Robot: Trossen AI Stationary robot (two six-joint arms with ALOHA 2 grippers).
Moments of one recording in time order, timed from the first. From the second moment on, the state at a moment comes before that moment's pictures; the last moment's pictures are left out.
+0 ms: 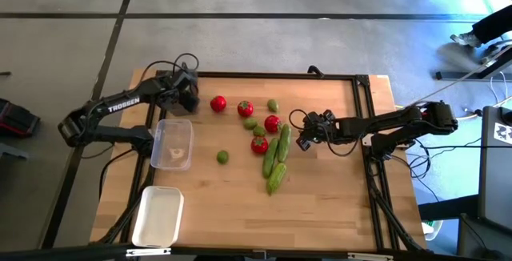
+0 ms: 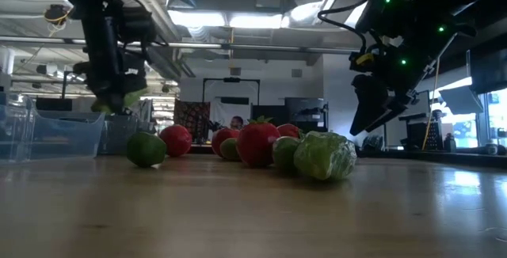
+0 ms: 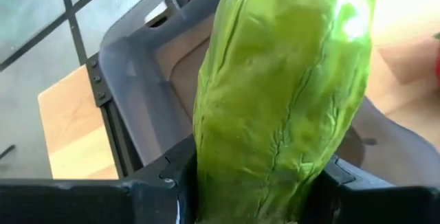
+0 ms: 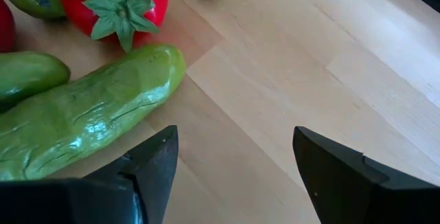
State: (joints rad) left arm 0.77 1.13 0.71 -0.76 -0.48 -0.23; right arm -0.03 1.33 0.62 -0.34 0.49 0.60
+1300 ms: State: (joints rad) left arm 0.81 1.06 0.79 -0.82 -0.30 -0.20; right arm -0.03 1.33 0.65 -0.28 0.49 0.48
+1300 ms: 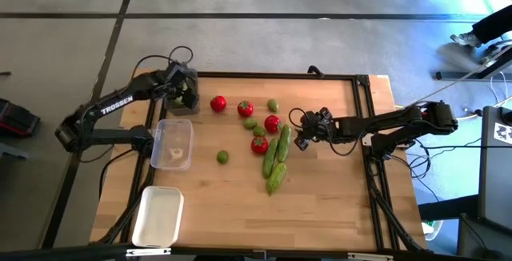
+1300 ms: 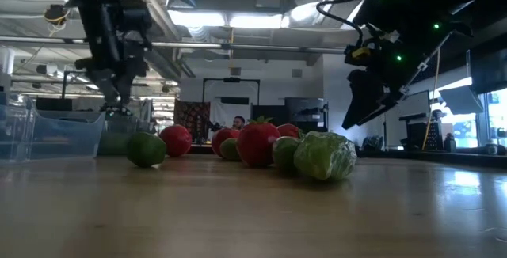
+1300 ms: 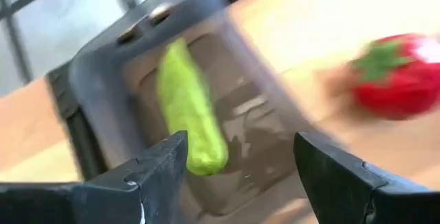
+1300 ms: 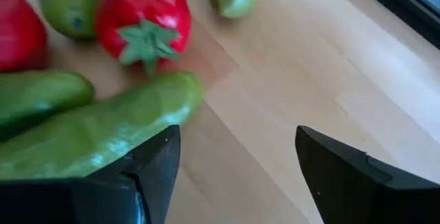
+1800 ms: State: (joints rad) left arm 0.50 1.00 0.81 -0.62 -0.24 -0.16; right arm 0.10 1.34 0.71 -0.15 0.26 0.29
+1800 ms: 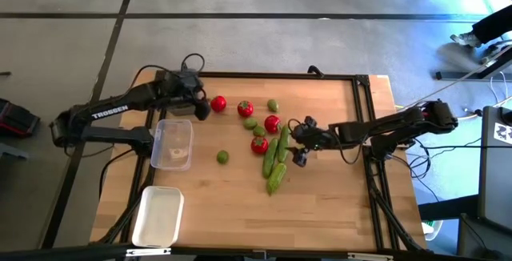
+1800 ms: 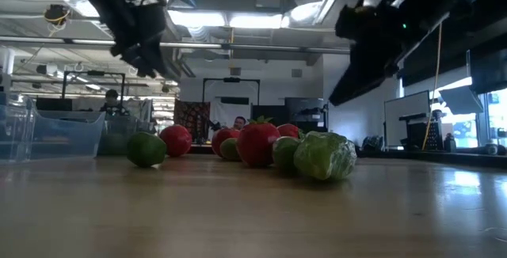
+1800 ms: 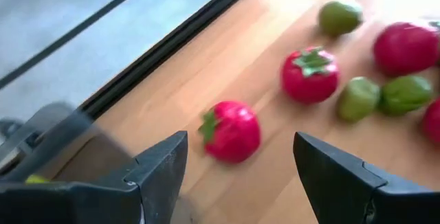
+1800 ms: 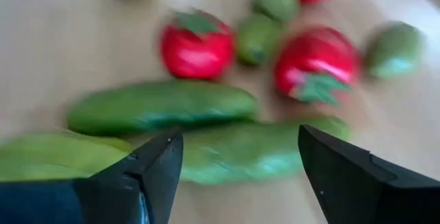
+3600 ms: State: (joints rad) left arm 0.37 1.00 0.81 -0.51 -0.25 -0.19; right arm 0.04 1.60 0.71 -0.31 0.41 0.65
